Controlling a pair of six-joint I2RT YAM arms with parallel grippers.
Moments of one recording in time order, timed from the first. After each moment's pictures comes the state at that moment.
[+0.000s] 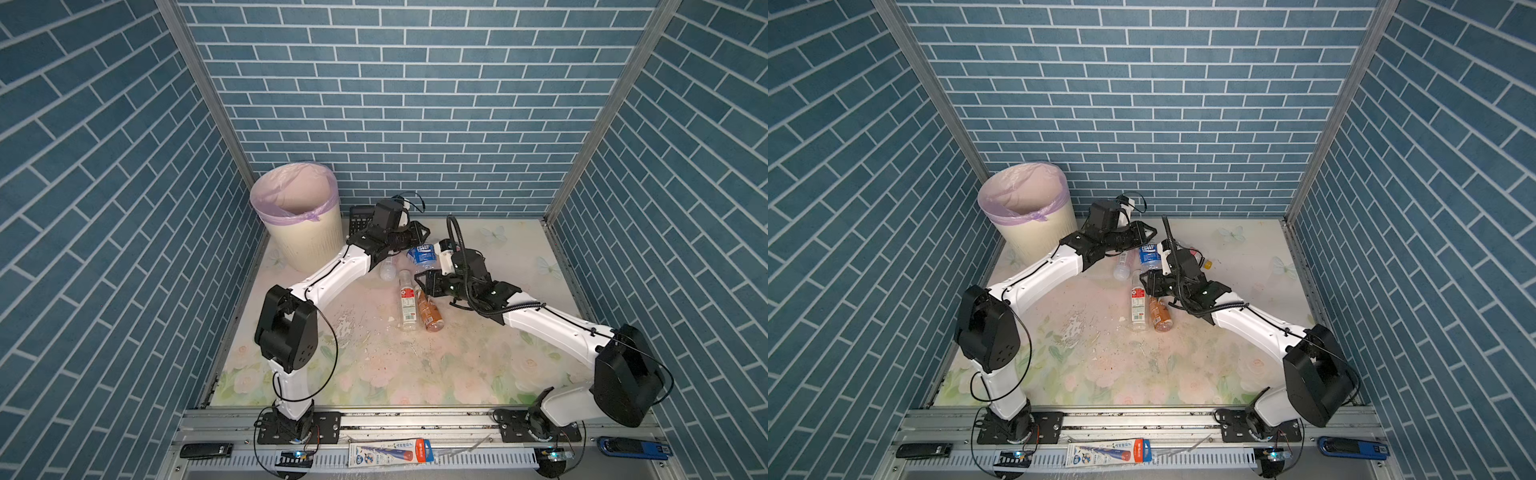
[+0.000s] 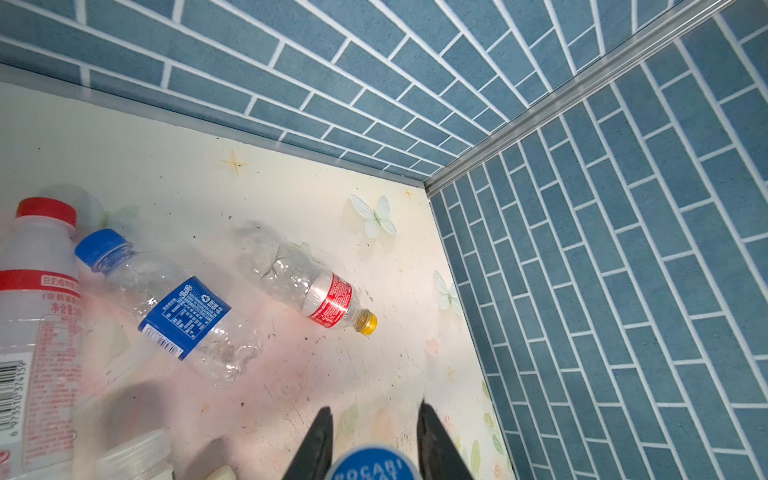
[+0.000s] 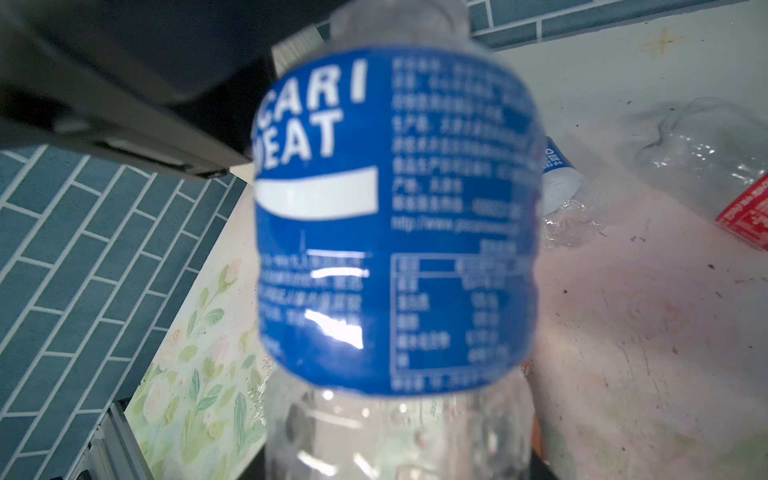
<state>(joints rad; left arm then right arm) -0.55 1.85 1.61 -0.23 0.29 -0.70 0.74 1.45 1.00 -0.09 -0.13 0.50</state>
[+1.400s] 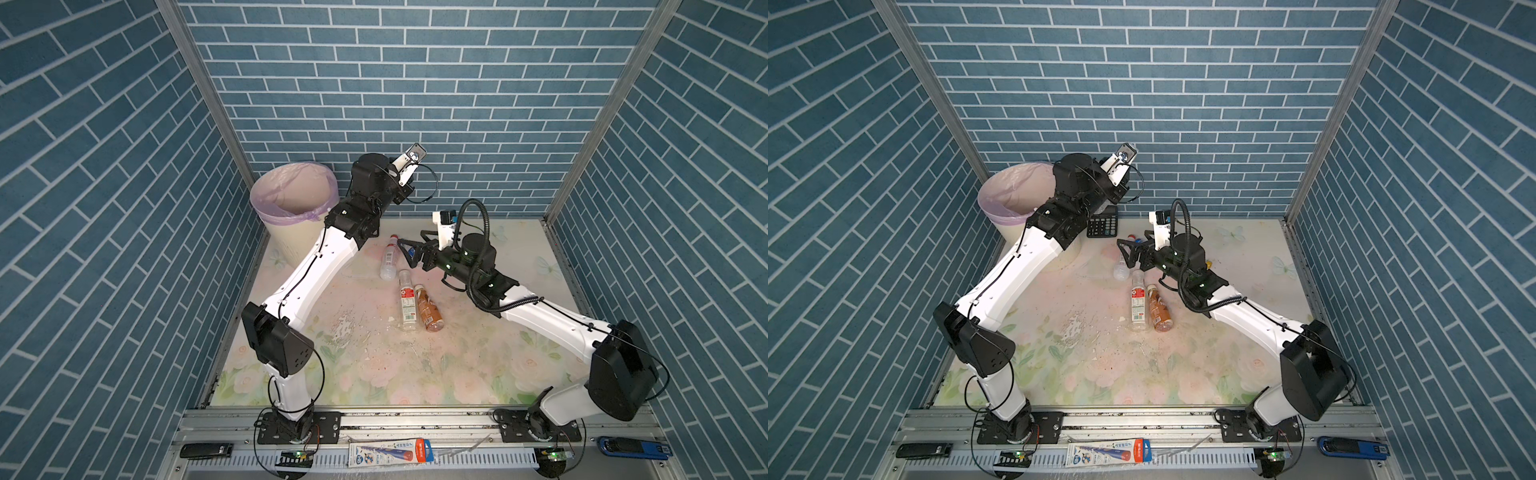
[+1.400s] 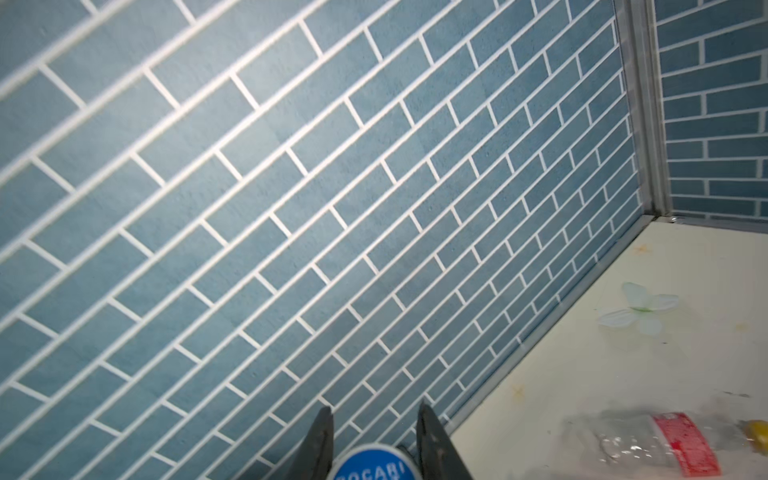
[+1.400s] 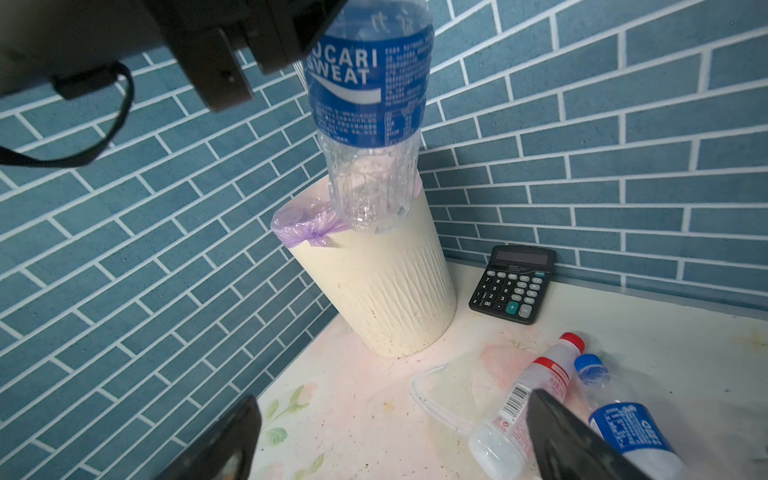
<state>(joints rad) -0.55 1.80 2.02 -0.24 -0.14 0.62 0.74 1.51 1.11 0.37 -0.19 0.40</state>
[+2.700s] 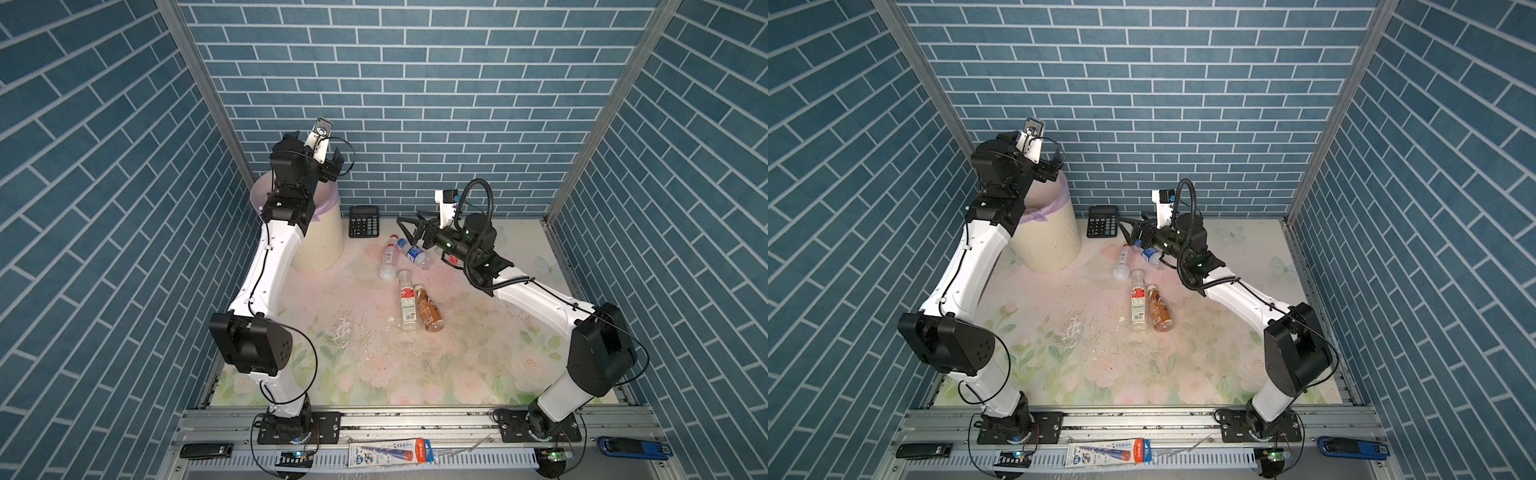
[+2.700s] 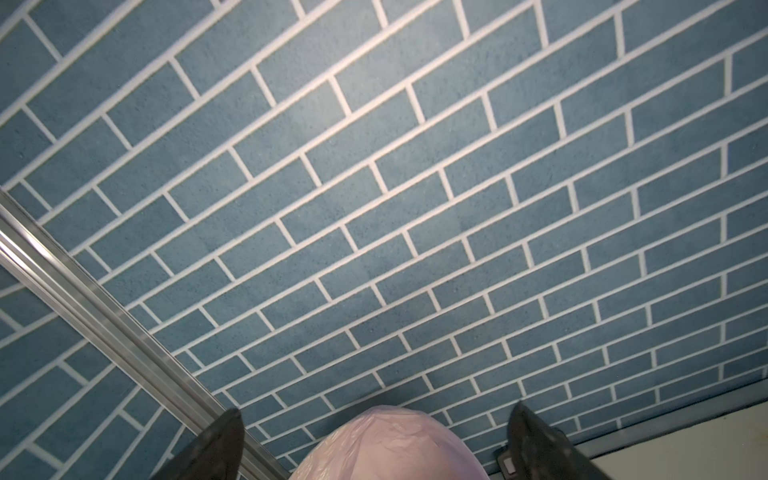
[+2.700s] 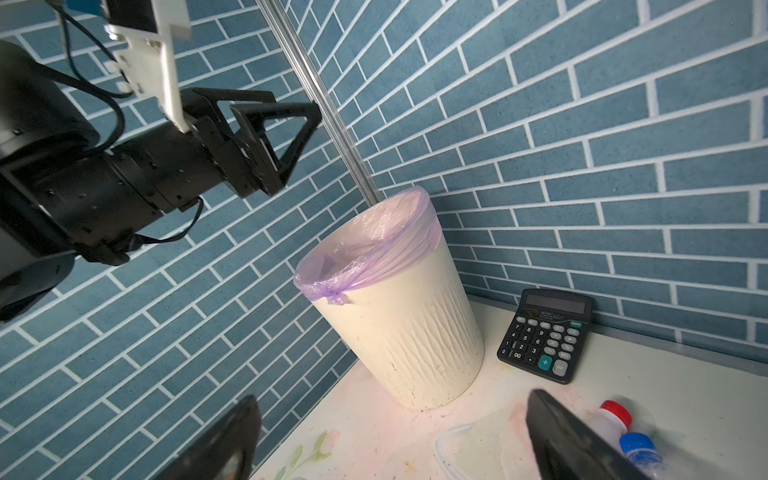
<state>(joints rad) -0.14 1.72 1.94 -0.14 -0.06 0.45 0.65 1.63 1.27 0.43 -0.34 0.50</state>
